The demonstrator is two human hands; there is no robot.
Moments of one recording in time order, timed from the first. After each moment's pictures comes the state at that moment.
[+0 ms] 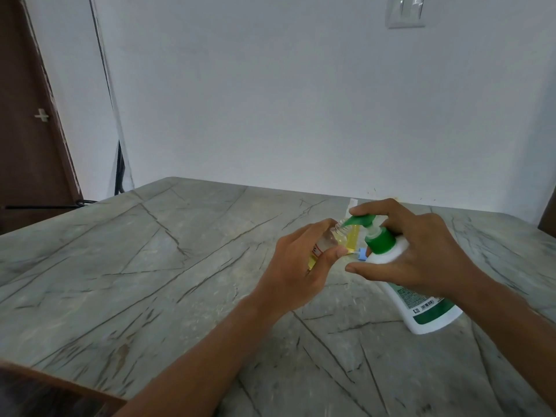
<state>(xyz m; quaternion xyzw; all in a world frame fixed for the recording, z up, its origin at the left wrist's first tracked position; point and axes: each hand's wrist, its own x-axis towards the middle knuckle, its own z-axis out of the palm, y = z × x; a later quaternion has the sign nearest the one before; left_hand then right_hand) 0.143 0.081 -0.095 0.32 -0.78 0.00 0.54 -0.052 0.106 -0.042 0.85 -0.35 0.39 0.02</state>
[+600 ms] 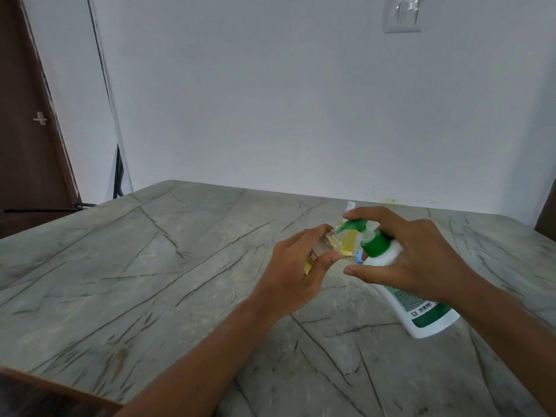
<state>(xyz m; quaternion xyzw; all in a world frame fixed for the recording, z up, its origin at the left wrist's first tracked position) 0.145 0.079 -0.098 0.32 -0.78 -0.01 0.53 -0.055 0.103 -0.045 0.85 -0.36 0.37 0.03</state>
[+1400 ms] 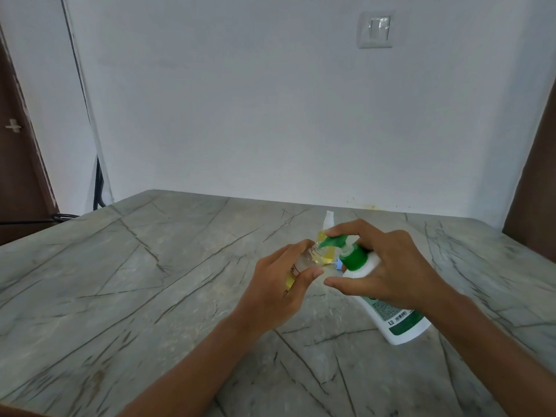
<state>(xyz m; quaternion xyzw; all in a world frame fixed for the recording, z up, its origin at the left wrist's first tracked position) 0.141 0.079 -0.102 0.30 -0.79 -0.01 0.53 -0.065 0.100 -0.050 0.85 -0.37 0.38 0.02</state>
